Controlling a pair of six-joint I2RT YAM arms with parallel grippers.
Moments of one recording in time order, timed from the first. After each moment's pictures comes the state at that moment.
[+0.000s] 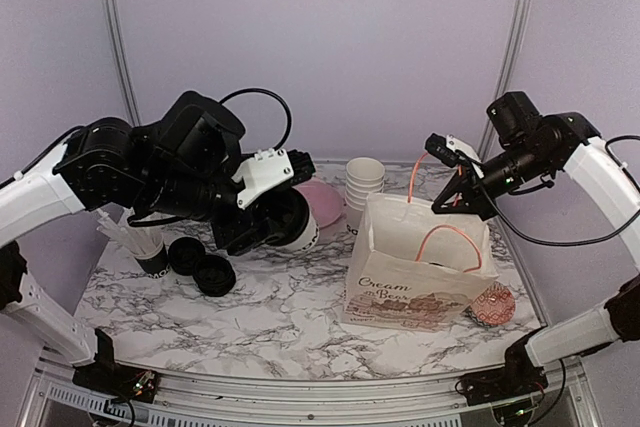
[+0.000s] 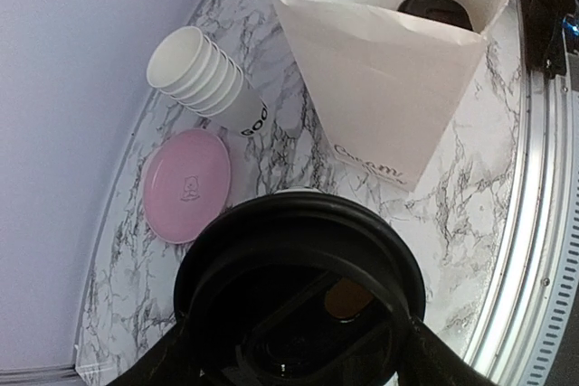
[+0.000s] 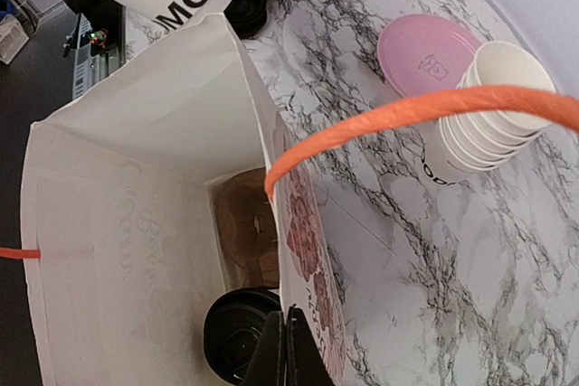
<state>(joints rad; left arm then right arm) -1.22 1.43 1.62 -0.98 -0.27 0.25 0.37 1.29 1.49 -1.26 -0.62 -0.66</state>
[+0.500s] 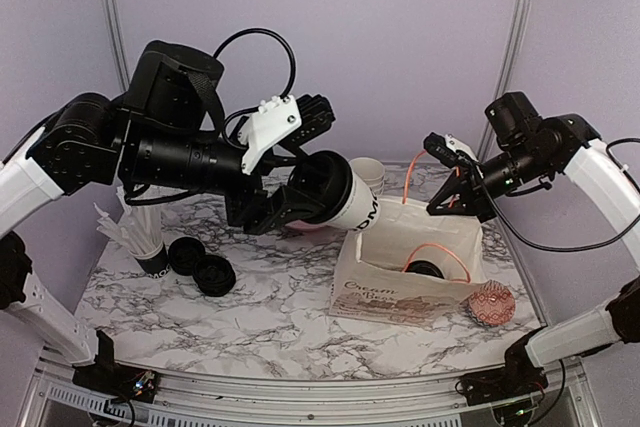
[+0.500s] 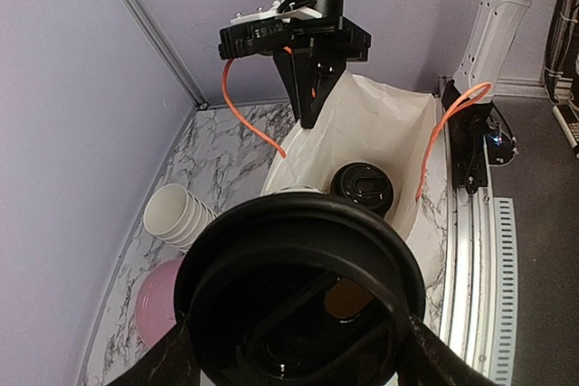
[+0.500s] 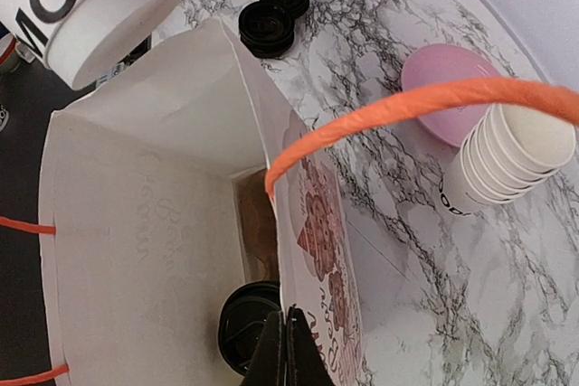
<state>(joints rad) -1.27 1.45 1.83 -0.87 -0.11 0.28 0.41 1.27 1.48 -1.24 -0.70 -0.68</state>
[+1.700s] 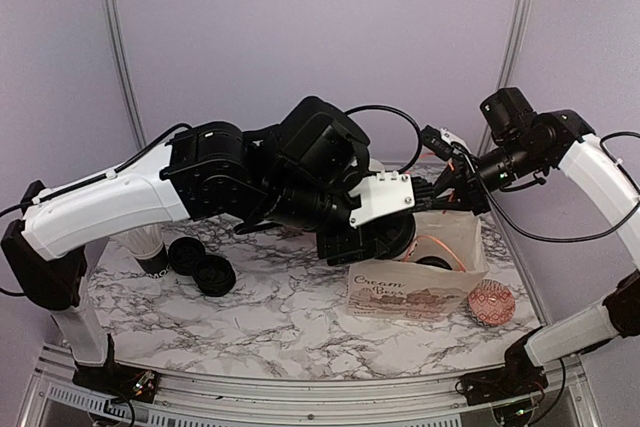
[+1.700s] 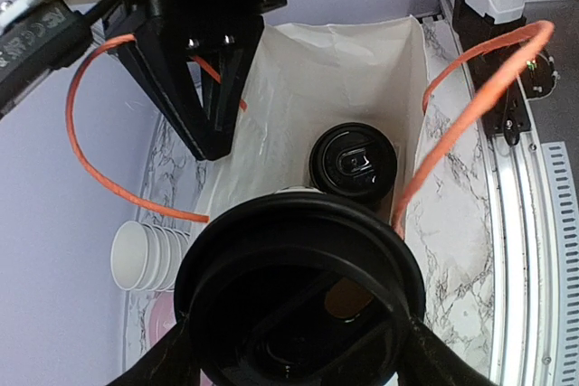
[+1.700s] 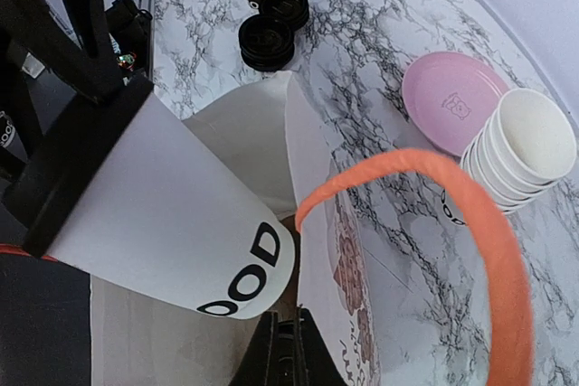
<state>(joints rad) -1.33 1.83 2.03 -0.86 -0.19 0.46 0.41 1.31 1.51 -1.21 -0.72 -0.63</state>
